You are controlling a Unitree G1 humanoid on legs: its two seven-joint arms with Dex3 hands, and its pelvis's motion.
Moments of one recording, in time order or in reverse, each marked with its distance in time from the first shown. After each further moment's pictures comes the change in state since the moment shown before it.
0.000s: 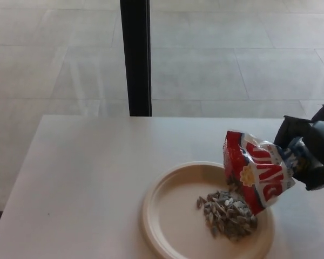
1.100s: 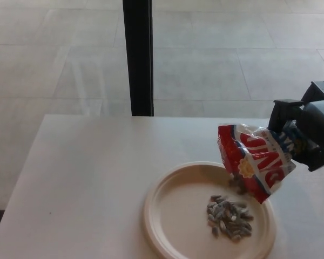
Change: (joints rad) left_arm -0.024 -0.002 -0.013 -0.012 0.006 0.004 0.016; right_arm -0.163 -0.112 0.140 0.076 -0.060 -0.114 -0.019
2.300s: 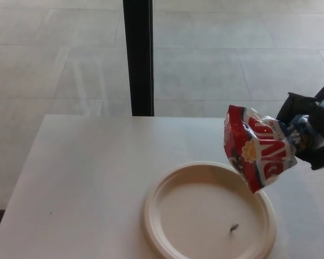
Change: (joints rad) left_arm -0.003 -0.025 0.026 0.000 -0.005 0.000 0.007; right_arm 0.021 0.015 -0.059 0.023 0.123 0.001 0.019
